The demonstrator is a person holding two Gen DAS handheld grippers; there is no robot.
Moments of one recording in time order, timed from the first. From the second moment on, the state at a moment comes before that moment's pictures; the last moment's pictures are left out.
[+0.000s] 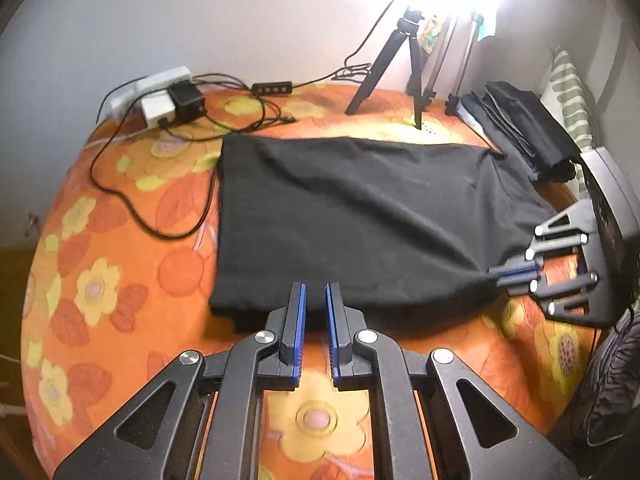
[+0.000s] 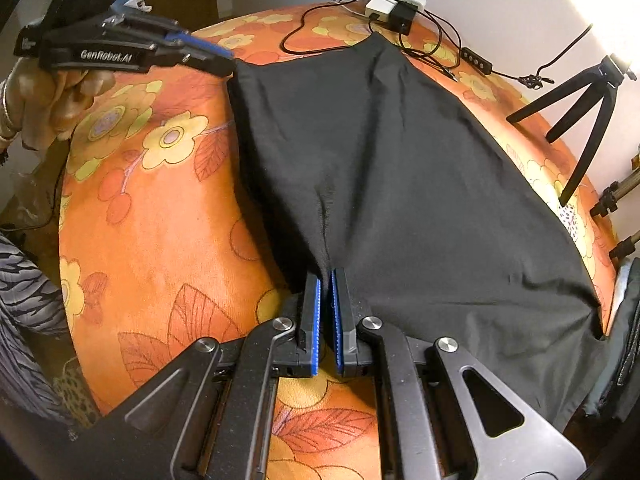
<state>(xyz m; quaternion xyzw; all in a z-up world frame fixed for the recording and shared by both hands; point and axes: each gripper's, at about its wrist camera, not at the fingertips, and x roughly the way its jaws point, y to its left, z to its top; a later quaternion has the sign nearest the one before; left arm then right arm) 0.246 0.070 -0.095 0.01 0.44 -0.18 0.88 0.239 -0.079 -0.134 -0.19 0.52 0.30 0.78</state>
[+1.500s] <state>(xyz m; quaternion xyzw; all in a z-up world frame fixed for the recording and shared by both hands) 0.219 -0.241 -0.092 0.15 0.39 -0.41 0.81 0.312 -0.337 -0.076 0.02 0.52 0.09 0.85</state>
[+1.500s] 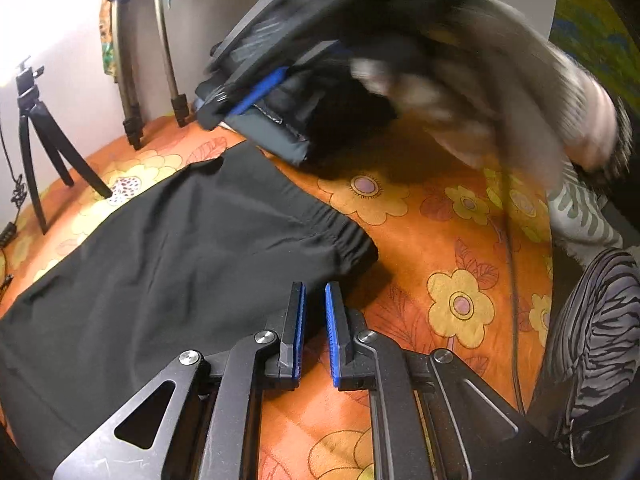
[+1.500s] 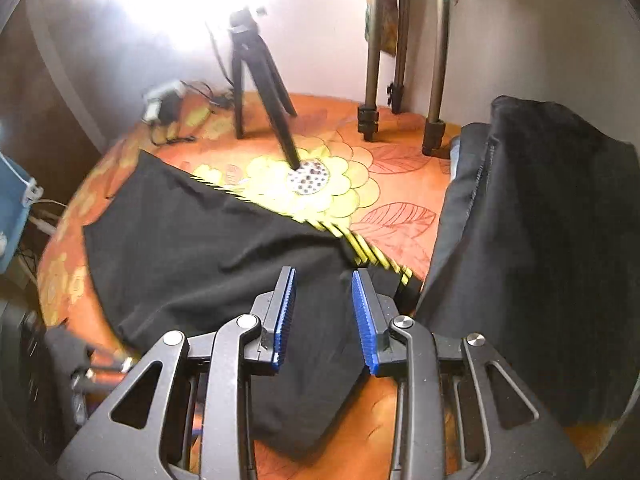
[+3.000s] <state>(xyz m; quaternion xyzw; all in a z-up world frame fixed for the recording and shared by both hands) 0.196 -0.304 -0.127 0.31 0.35 -0.42 0.78 0.338 -0.367 -0.062 -0.02 0.55 0.05 0.83</state>
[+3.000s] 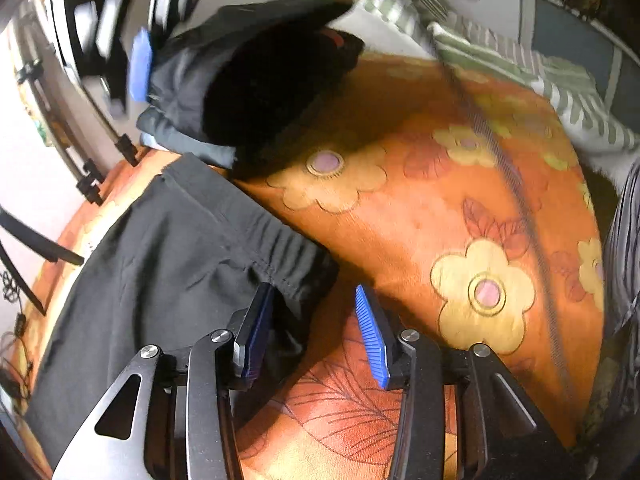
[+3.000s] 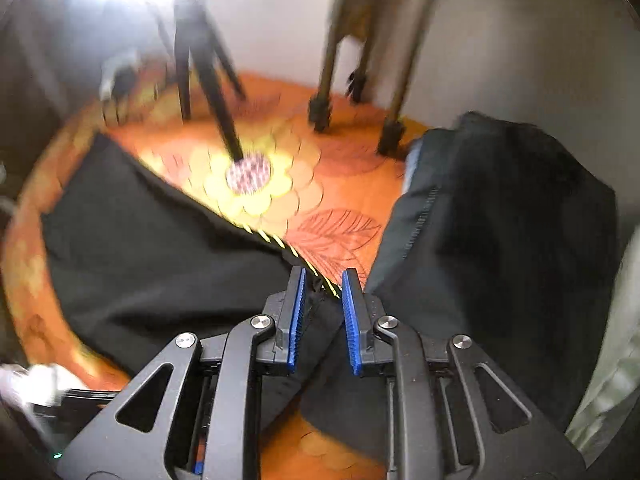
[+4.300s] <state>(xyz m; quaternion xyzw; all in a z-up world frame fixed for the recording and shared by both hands) 0.220 -0.271 -0.098 0.13 0.36 -0.42 0.82 0.239 -0.398 -0.185 0.41 0.51 0.03 0.75</state>
